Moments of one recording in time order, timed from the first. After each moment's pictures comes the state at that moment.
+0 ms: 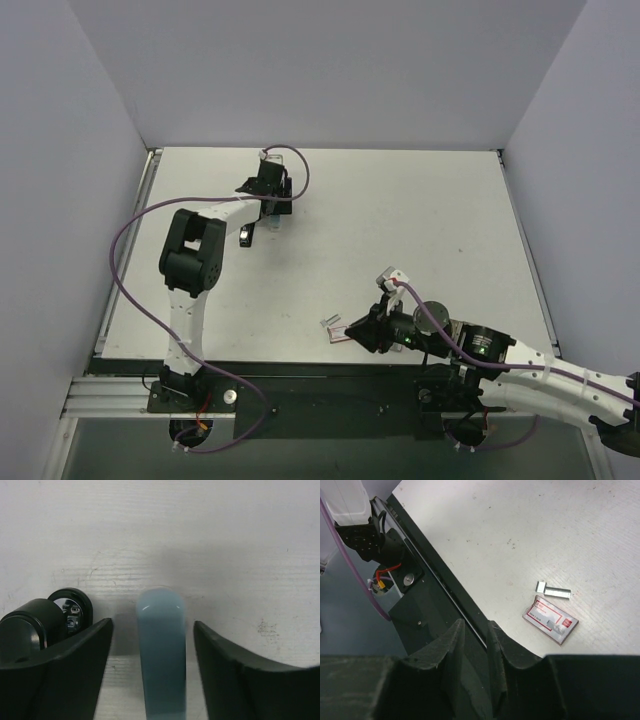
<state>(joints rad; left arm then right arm) -0.37 2.19 1.58 -0.18 -0.27 -0.28 1.14 0.59 0.43 -0.17 0.05 0.50</state>
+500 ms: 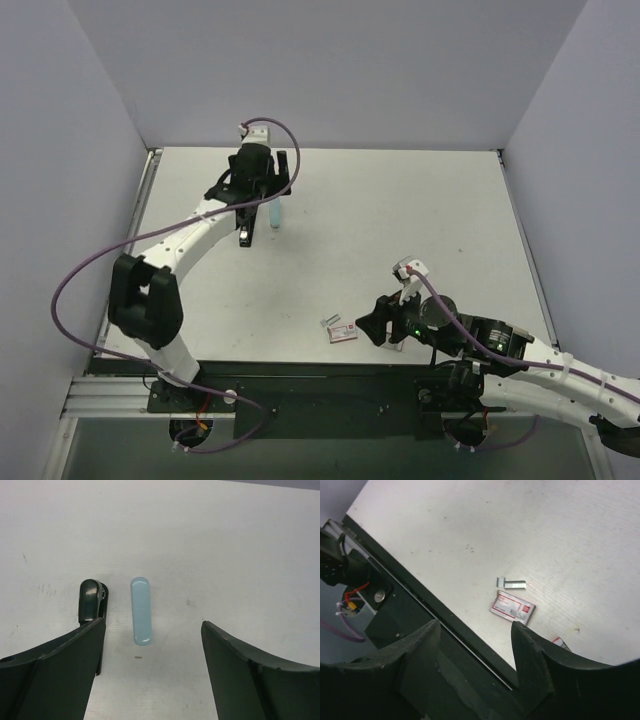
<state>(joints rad) -0.42 1.78 1.46 -0.25 -0.31 -0.33 1.14 0.59 0.58 -0.42 0.22 0.53</state>
